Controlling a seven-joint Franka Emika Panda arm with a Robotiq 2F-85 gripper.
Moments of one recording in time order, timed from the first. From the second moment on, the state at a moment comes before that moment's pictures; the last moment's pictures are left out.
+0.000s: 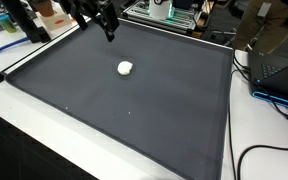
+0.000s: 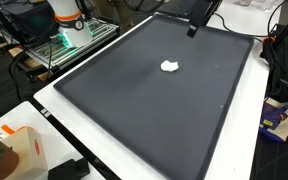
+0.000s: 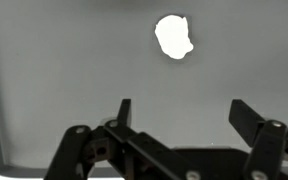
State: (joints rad) arm 0.09 0.54 -0.01 -1.37 -0.04 1.71 0.14
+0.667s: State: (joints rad) arm 0.08 0.57 -0.01 -1.31 -0.01 1.62 0.13
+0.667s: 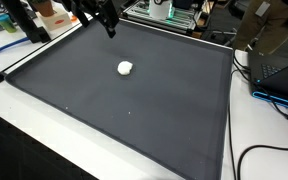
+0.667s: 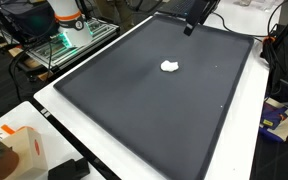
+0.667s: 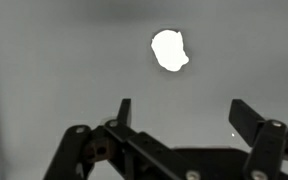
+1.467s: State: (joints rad) arm 0.02 0.89 -0.01 -0.85 0.07 1.32 0.11
